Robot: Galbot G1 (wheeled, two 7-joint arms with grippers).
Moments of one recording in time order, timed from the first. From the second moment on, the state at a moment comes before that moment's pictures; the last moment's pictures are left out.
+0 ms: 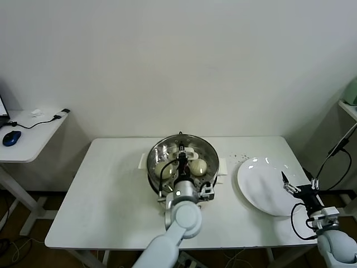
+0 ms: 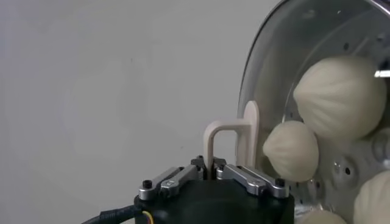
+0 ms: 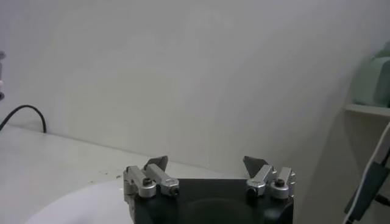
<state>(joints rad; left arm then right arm) 0.91 -1.56 0.14 -1.65 1.59 0.74 0.24 -1.26 1.03 0.70 1.41 0.35 0.23 -0.21</state>
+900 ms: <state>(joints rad) 0.92 -1.51 0.16 -1.70 1.61 0.74 0.31 -1.26 1.03 0.71 1.40 0.35 0.23 -0.21</state>
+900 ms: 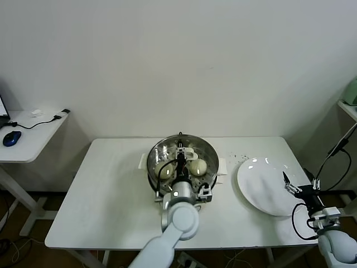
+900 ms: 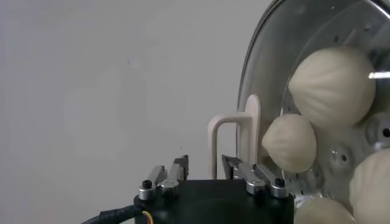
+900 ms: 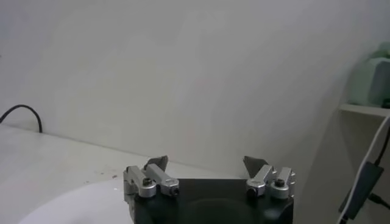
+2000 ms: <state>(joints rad) 1.25 -1.30 -0.06 -2.13 1.13 0.72 0.06 -1.30 1.06 0.75 1.48 0.30 0.16 -0.20</state>
